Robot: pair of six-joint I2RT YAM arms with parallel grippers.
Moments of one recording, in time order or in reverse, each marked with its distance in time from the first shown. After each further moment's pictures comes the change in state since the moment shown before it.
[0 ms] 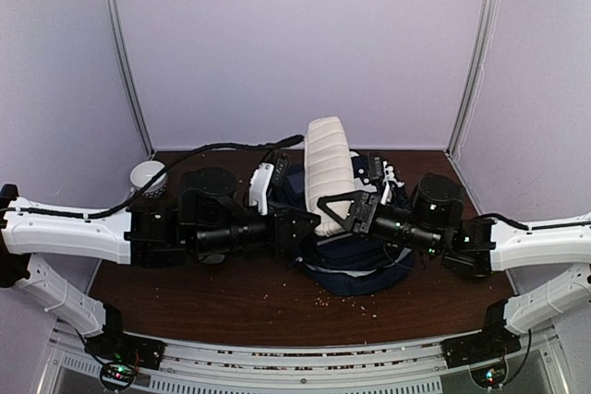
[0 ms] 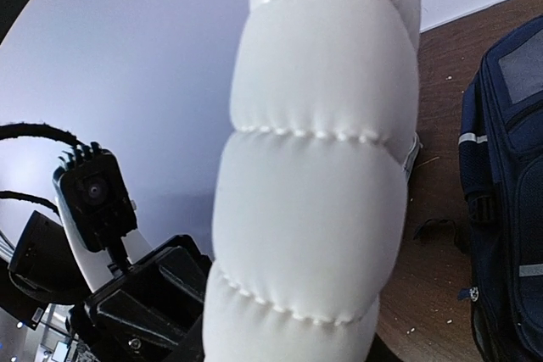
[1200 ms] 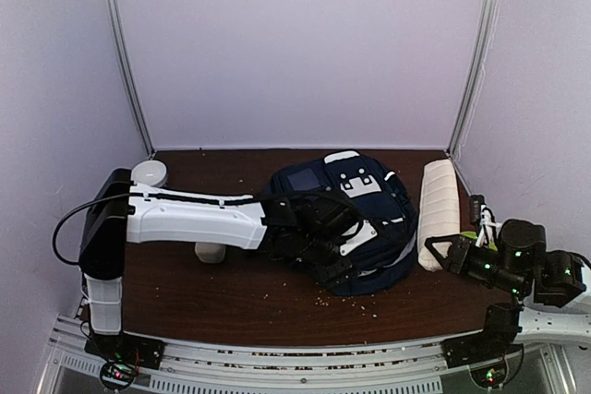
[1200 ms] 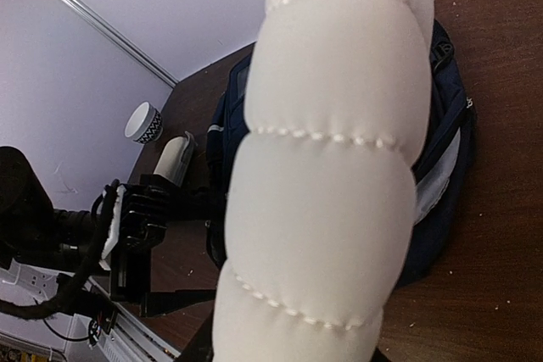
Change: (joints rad) left arm -0.008 0.669 0.631 -0.620 -0.011 0.688; right arm 0.000 -0.895 -0.225 -1.010 0.423 -0.090
